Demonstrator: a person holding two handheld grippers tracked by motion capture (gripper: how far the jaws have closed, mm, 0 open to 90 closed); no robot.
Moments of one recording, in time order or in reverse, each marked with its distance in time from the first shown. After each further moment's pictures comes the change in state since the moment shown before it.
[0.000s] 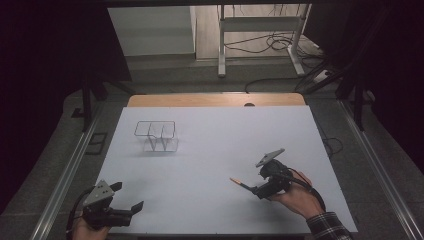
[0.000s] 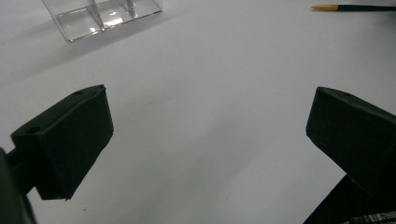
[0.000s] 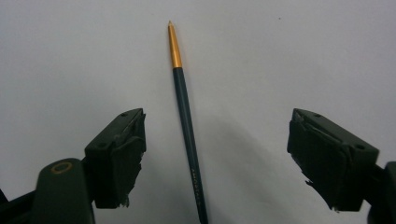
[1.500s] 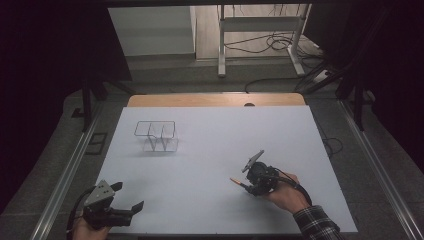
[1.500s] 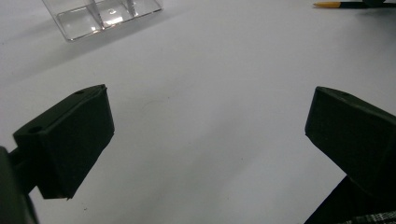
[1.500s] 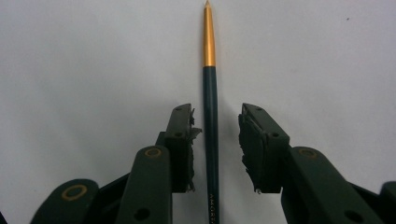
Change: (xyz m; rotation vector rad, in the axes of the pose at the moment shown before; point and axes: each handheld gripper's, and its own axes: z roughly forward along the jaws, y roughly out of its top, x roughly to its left) left arm -0.001 0.000 0.001 0.007 0.005 0.005; right arm 0.012 0.017 0.029 0.144 0.040 -0.142
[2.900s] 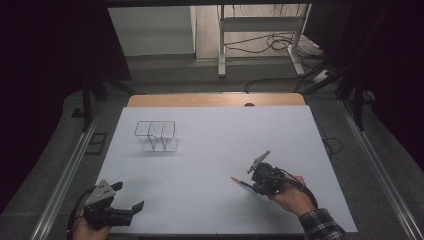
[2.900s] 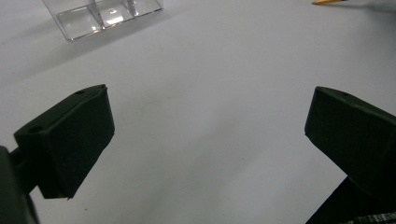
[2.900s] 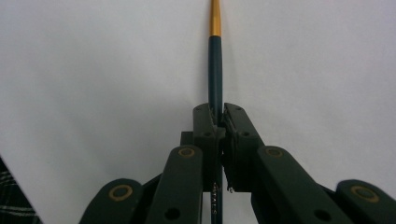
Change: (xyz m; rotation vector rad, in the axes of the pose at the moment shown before) left arm -0.001 0.001 0.001 0.004 0.004 0.001; right arm 0.000 -0.010 -0.014 0.002 0.005 0.019
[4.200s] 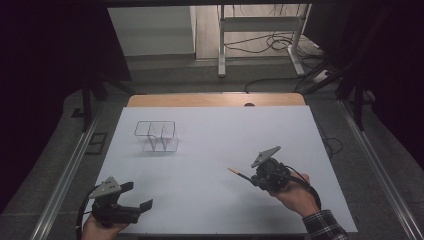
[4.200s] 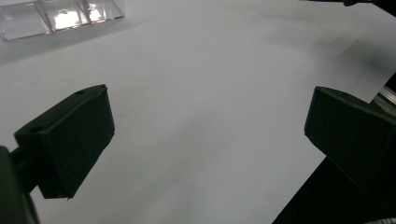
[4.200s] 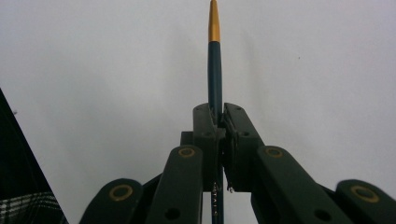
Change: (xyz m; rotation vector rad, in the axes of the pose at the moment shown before) left arm -0.011 0.016 0.010 -0.028 -0.147 -0.094; right arm 0.004 0.003 -0.033 -0.178 -0.011 -0.002
